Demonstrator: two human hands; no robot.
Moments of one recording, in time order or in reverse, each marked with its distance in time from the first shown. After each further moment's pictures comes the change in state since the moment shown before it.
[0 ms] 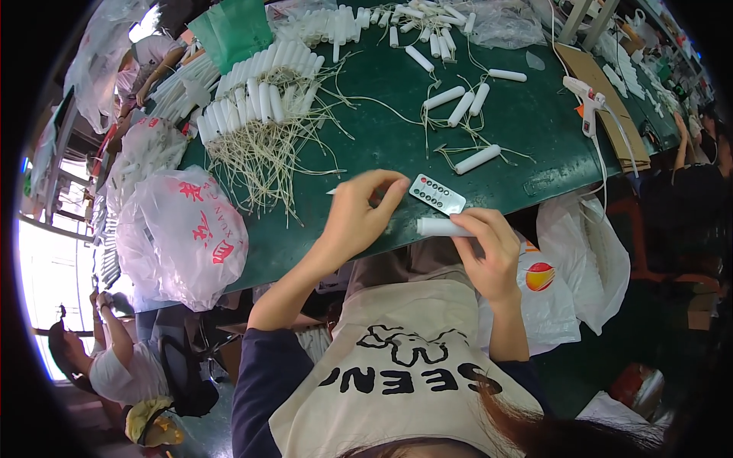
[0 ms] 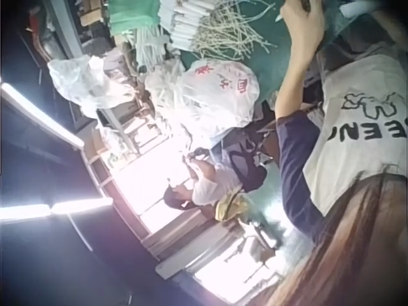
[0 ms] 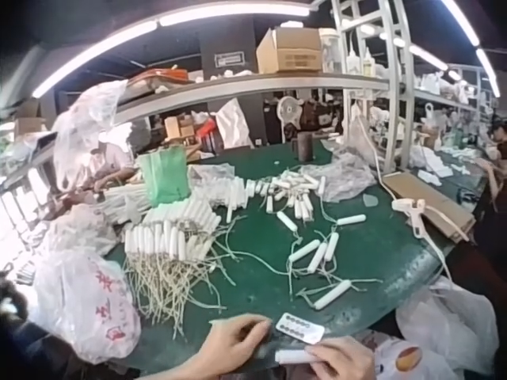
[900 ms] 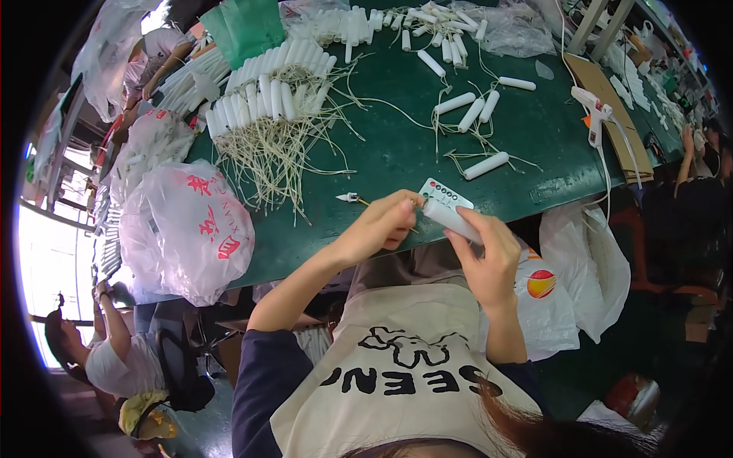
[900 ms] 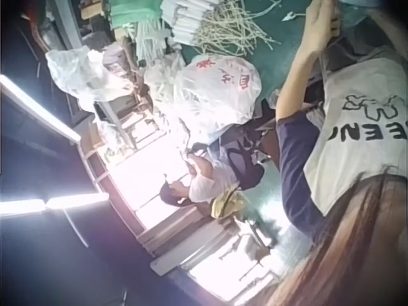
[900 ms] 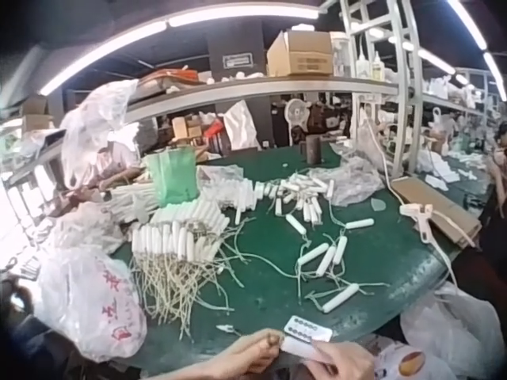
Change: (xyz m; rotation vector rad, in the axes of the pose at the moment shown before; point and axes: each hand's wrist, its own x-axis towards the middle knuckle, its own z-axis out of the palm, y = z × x) left_hand -0.016 -0.013 -0.005 -0.808 -0.478 -0.433; right_hand 0.010 -0.013 0.011 -0.224 0.054 -0.080
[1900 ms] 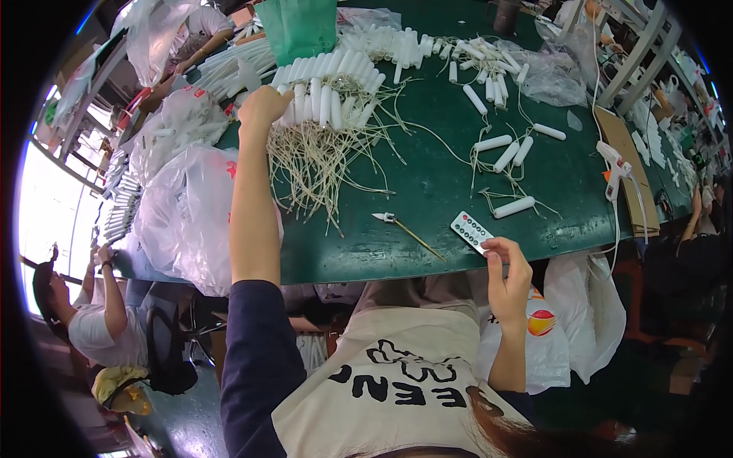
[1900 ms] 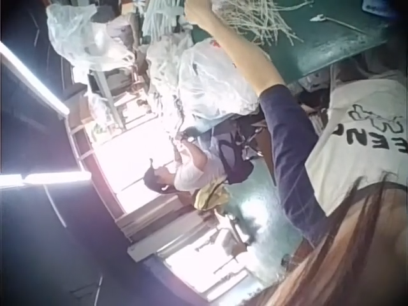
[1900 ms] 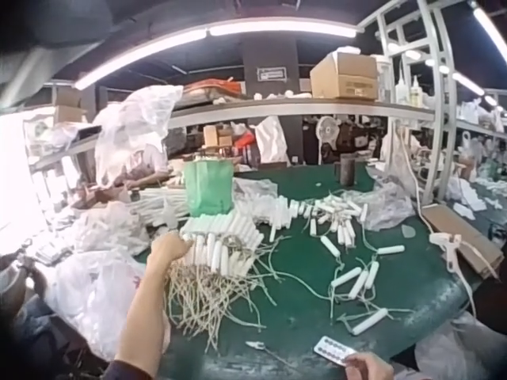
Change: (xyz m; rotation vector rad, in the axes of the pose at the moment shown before) left_hand -0.022 0.155 -0.240 1.413 1.306 -0.354; right_hand -0.002 0.011 0.008 0.280 -0.178 0.366
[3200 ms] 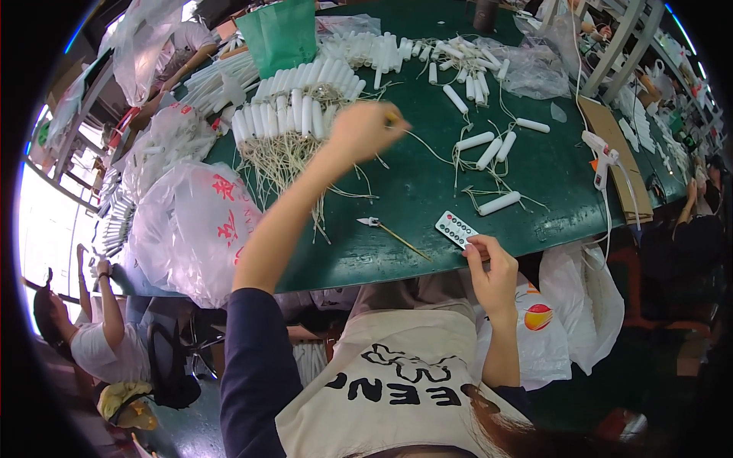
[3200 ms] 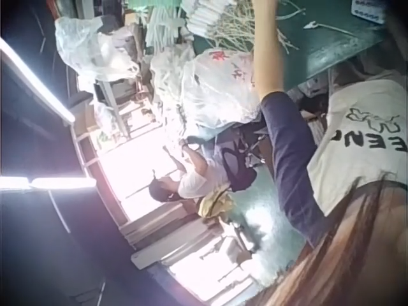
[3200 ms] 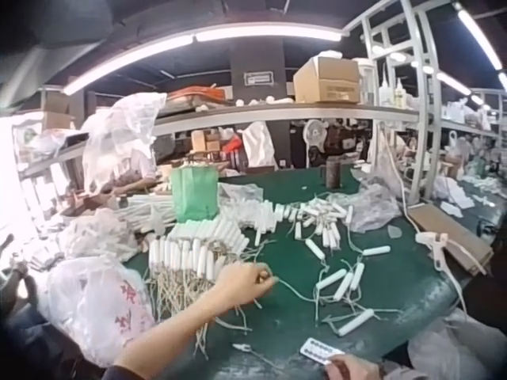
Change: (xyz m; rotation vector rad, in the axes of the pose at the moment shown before) left_hand -0.103 0.141 0.032 -0.371 0.023 0.855; right_hand 0.002 0.010 0.004 -0.012 0.017 0.027
